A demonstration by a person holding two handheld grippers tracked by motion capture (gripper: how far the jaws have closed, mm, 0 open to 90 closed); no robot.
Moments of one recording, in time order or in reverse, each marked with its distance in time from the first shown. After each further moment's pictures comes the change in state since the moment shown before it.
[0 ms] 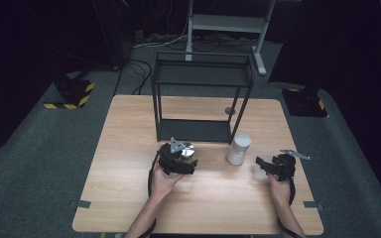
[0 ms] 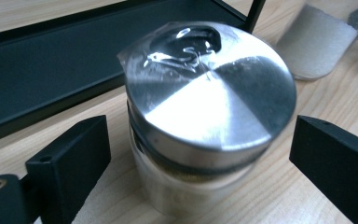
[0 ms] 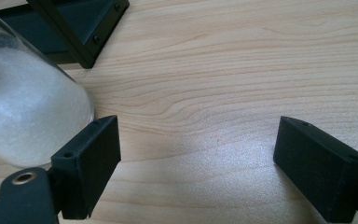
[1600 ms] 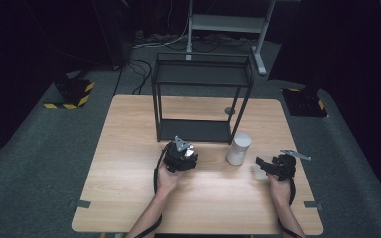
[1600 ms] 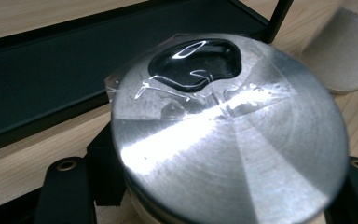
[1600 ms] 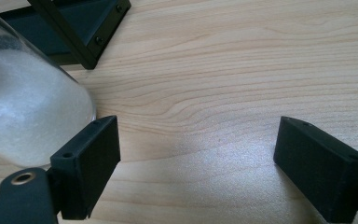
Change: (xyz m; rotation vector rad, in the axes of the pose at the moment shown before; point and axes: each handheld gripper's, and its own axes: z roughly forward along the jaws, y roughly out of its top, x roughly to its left) left arm -0.016 0.003 0.017 -0.006 0.073 -0.014; right arm -0.001 -0.001 0.000 -0.002 0.007 0.006
